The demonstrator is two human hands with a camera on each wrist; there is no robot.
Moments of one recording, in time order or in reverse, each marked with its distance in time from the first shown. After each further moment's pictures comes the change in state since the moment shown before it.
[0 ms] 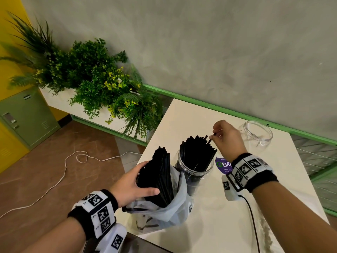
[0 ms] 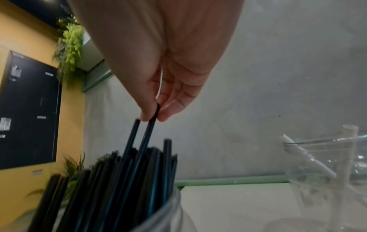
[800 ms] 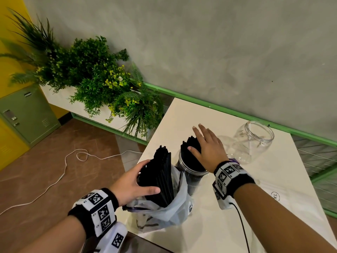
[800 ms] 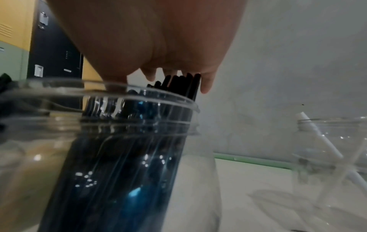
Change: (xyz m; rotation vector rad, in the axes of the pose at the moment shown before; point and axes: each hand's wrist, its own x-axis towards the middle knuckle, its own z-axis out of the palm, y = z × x) left_hand -0.004 0.011 0.000 0.025 0.007 0.004; right_hand -0.019 0.001 0.052 -0.448 -0.317 -0.105
